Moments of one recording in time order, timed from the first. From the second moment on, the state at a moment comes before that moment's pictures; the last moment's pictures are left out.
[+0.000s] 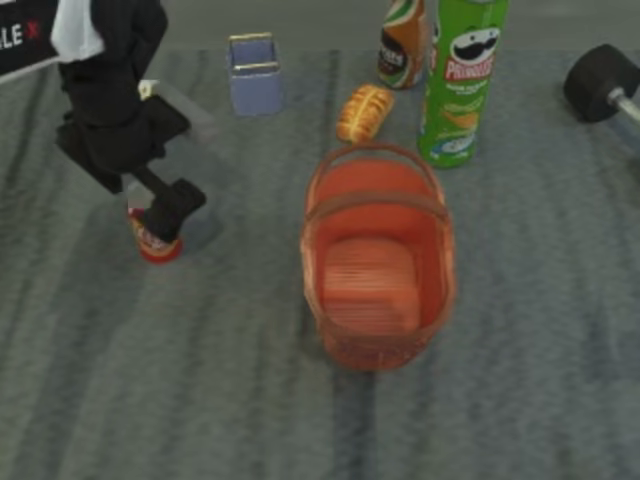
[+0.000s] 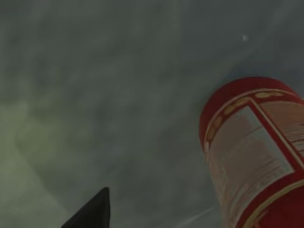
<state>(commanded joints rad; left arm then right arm) -0.23 2.26 1.77 -1.08 0.00 0.60 0.00 0.00 0.00 0.00 0.00 0.00</state>
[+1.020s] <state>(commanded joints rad) -0.23 2.27 1.74 -1.04 0.00 0.60 0.00 0.00 0.00 0.00 0.00 0.00</state>
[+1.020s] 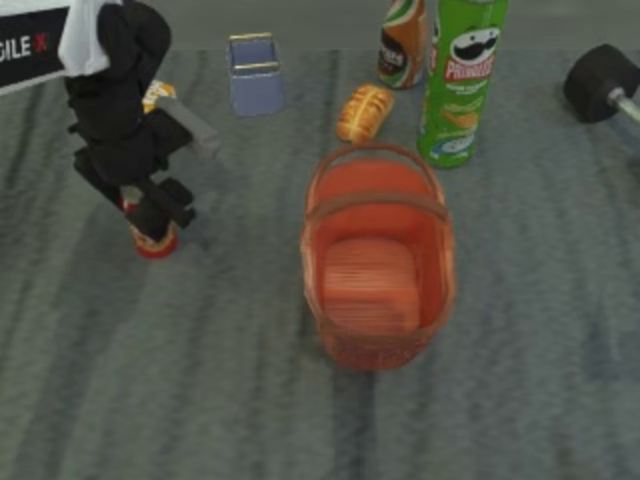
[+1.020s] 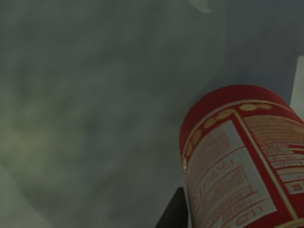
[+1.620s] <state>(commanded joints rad) -0.23 2.27 1.74 -1.04 0.00 0.60 0.00 0.00 0.00 0.00 0.00 0.00</state>
